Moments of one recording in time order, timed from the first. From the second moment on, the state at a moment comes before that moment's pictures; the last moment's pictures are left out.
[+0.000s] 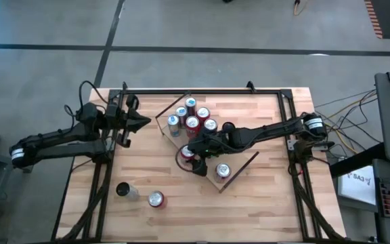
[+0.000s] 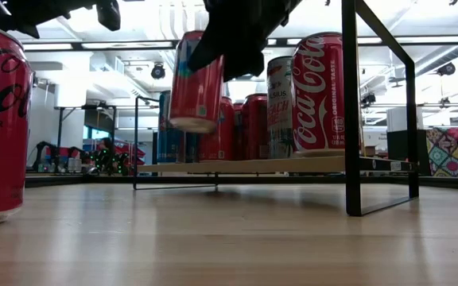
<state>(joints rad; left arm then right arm) 0.37 0.62 0.44 0.55 0.46 -0.14 0.10 1.82 1.47 -0.40 0.11 0.21</state>
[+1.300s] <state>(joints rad) 0.37 0.62 0.44 0.55 0.45 -0.14 0.07 1.88 1.50 -0.26 0.21 0.16</state>
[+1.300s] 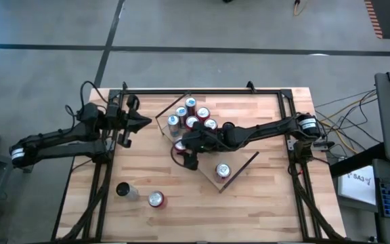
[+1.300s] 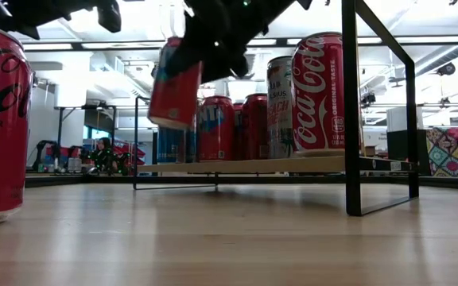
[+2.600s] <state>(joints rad) 0.37 0.64 0.44 0.57 0.45 -0.14 0.06 1.90 1.50 -0.44 0.26 0.22</state>
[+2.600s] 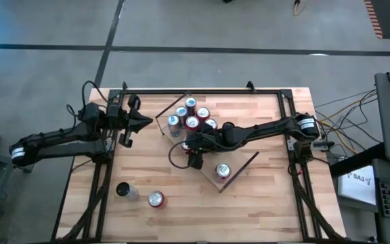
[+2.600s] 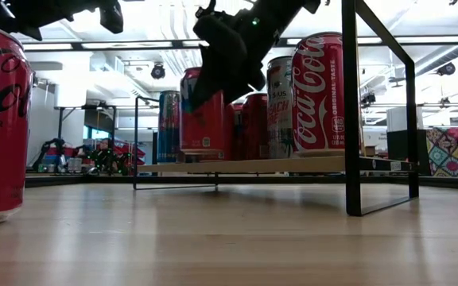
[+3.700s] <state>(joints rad) 0.37 0.64 0.44 0.57 0.45 -0.14 0.05 1.91 1.50 -0.47 0.26 0.20</state>
